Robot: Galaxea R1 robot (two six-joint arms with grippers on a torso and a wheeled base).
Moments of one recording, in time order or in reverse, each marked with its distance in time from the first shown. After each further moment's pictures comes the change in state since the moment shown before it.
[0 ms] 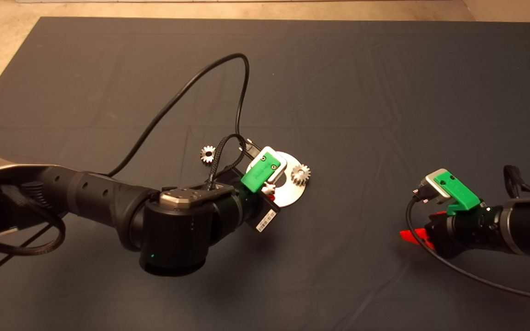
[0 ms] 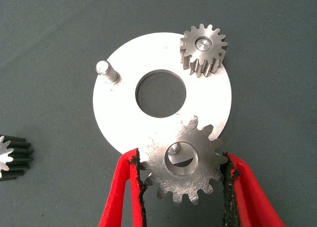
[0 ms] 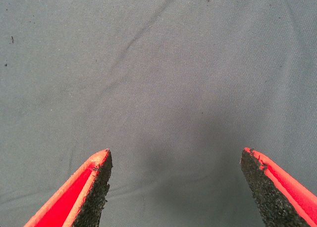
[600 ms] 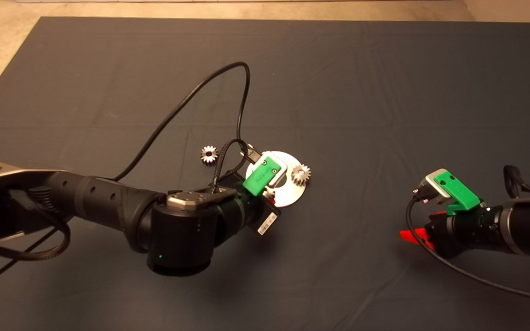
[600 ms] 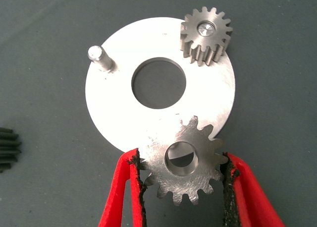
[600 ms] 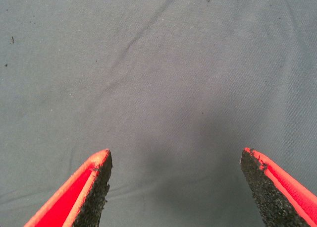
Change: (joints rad) left arm 0.027 0.008 -0.027 0.002 0.000 0.001; right arm 0.000 0.000 0.000 0.000 0.001 0.000
